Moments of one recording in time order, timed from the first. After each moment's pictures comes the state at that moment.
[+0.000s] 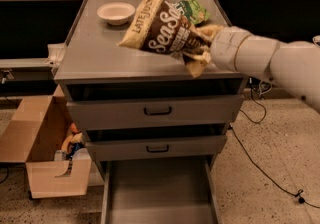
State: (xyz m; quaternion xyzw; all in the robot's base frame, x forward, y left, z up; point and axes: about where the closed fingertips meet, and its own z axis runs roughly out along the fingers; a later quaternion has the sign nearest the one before) arm 0.625 -0.109 0.936 -0.53 0.55 -0.06 0.64
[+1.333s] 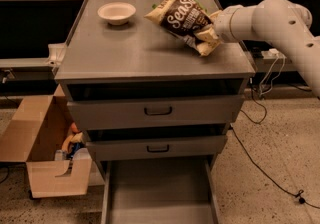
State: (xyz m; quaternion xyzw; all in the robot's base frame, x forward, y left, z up) arm 0.769 -0.172 0.898 -0.46 0.71 -0.04 0.54
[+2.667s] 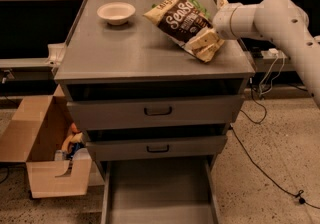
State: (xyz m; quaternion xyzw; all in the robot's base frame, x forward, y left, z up) arm 0.783 -0.165 0.905 -0.47 0.68 -0.01 0.56
